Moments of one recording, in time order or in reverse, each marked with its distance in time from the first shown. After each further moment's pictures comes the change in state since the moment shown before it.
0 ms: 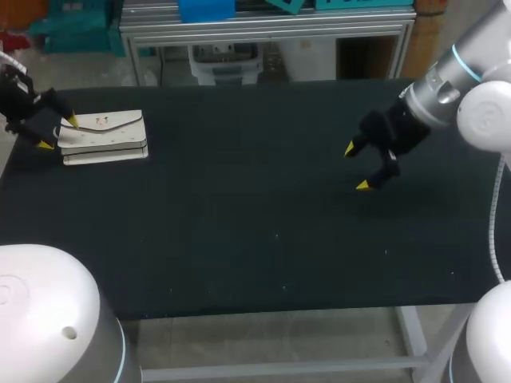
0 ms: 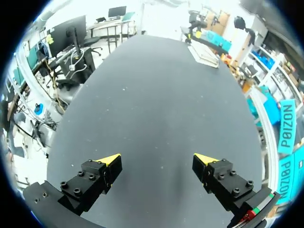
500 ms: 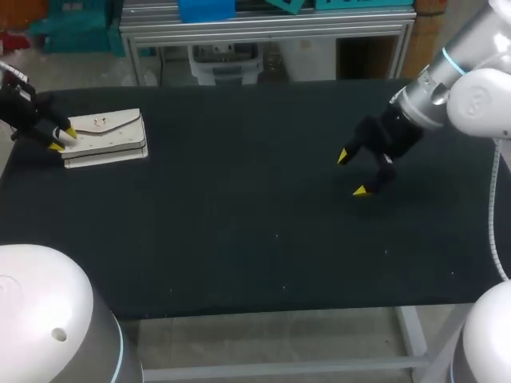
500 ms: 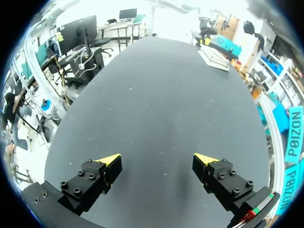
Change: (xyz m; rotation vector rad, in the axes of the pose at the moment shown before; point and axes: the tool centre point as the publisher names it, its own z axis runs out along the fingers) left arm -0.009 -0.009 0.019 -0.015 0.063 -0.037; right arm 0.002 0.002 0.018 -0.035 0.076 -0.049
